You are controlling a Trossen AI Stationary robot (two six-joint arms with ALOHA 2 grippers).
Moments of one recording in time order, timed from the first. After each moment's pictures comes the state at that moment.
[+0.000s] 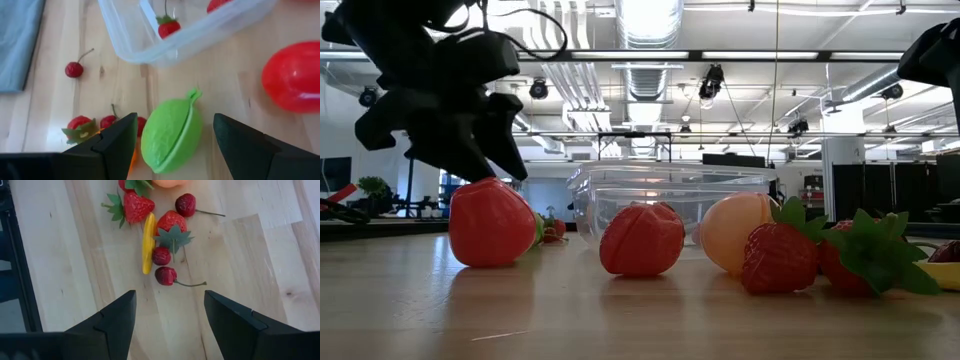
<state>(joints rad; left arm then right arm) -0.33 1.30 0.64 -0.27 -0.42 -0.04 0.75 1.62 1.10 -0.76 0.23 0.97</state>
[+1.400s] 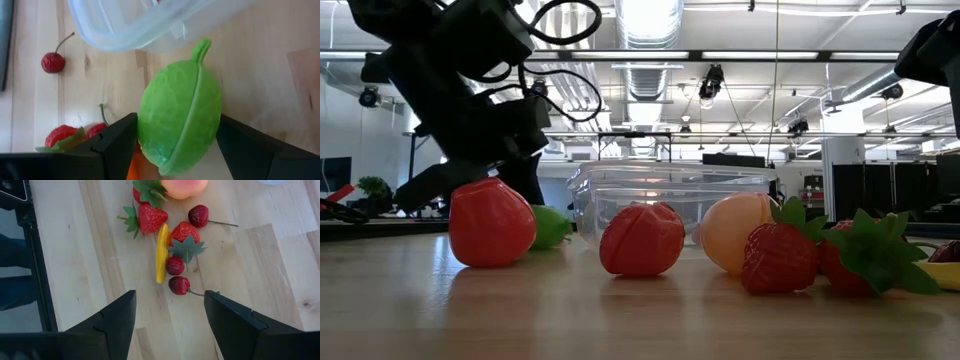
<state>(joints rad) -0.25 1.54 0.67 -0.15 -0.42 0.07 0.75 1.62 1.10 -0.70 0.23 0.97</state>
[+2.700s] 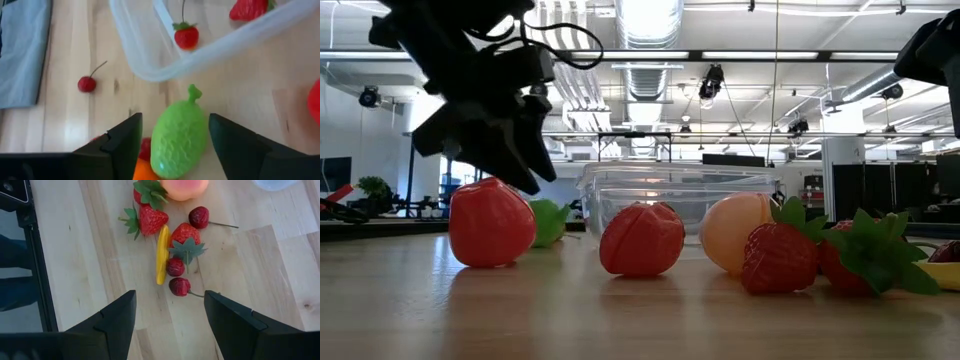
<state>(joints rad) -0.23 1.40 0.73 -0.28 -0.40 0.08 0.75 1.62 1.10 -0.69 0.24 0.97</state>
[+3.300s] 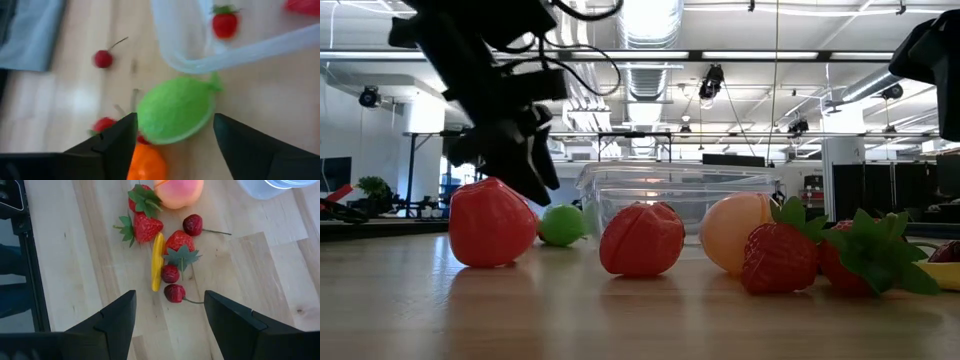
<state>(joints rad) -0.21 1.51 0.83 -0.37 -0.50 -0.08 0.75 1.62 1.10 -0.69 0.27 0.97</state>
